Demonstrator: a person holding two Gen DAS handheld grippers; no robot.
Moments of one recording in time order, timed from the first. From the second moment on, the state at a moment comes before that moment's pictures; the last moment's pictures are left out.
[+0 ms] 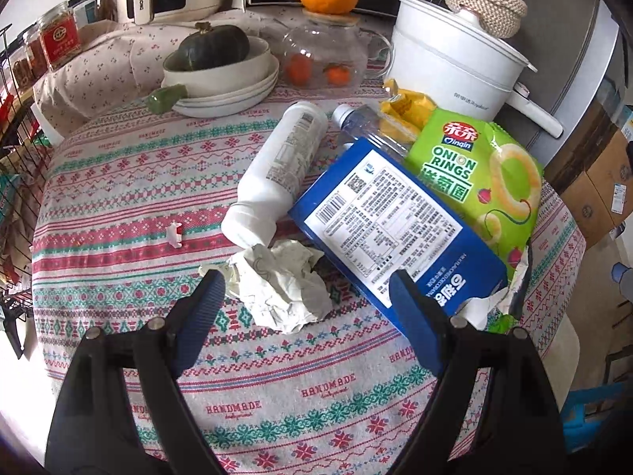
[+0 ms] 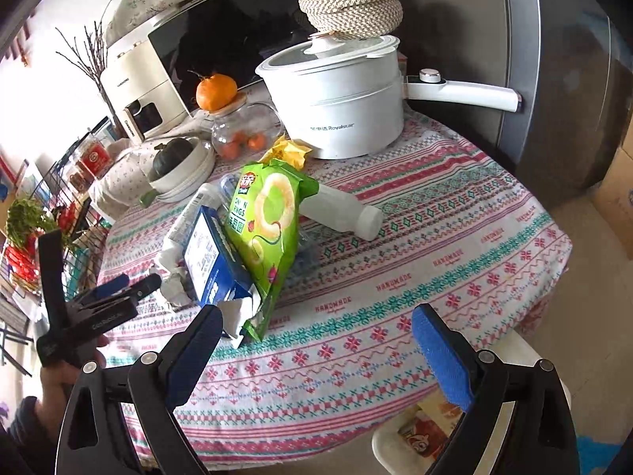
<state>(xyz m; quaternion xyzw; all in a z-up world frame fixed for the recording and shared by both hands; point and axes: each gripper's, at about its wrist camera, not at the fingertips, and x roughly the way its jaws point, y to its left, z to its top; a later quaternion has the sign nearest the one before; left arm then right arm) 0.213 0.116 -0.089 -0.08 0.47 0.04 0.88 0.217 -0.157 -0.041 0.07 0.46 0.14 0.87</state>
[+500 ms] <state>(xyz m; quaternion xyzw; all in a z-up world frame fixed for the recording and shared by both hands) 0.223 0.123 -0.103 -0.08 0.50 0.05 0.86 0.243 -0.092 -0.062 0.03 0.46 0.18 0.87</state>
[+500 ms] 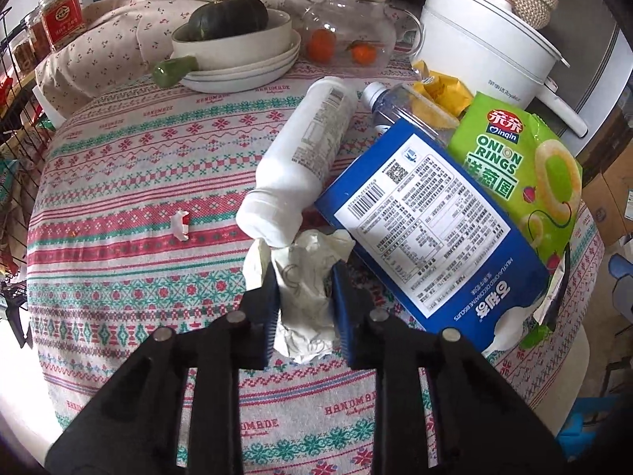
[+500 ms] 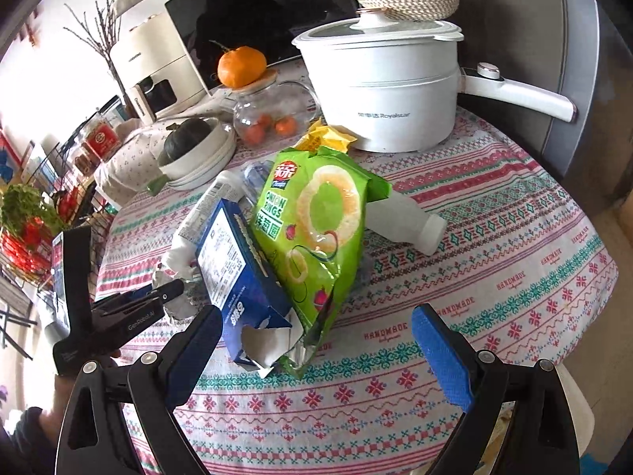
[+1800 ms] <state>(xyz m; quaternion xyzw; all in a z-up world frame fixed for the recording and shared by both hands) 0.137 0.140 -0.057 -0.12 0.47 0.03 0.88 0.276 -0.049 -0.118 0.10 0.54 0.35 0.76</state>
